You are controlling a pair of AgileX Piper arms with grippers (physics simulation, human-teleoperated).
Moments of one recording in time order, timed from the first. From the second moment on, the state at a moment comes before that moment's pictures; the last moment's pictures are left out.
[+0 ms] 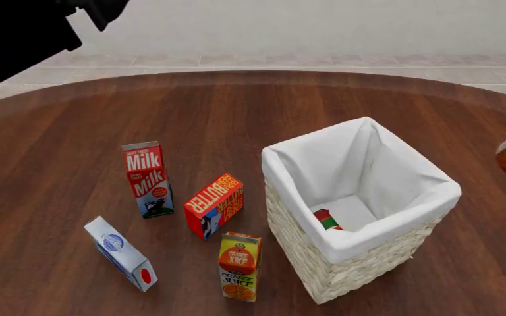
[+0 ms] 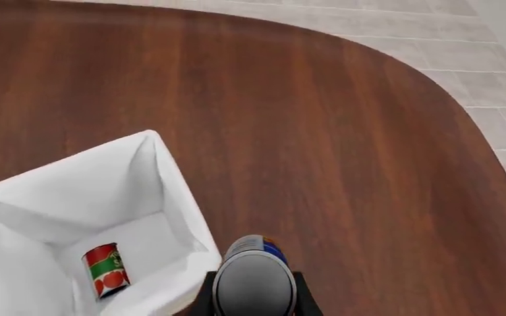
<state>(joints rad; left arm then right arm) -0.95 1.01 -1.30 0.12 -0.36 -0.17 0.79 -1.03 0.83 -0.15</state>
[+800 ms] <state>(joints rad) -0.92 0.99 -1.30 0.13 -0.35 0.11 0.68 -1.03 0.88 -0.13</state>
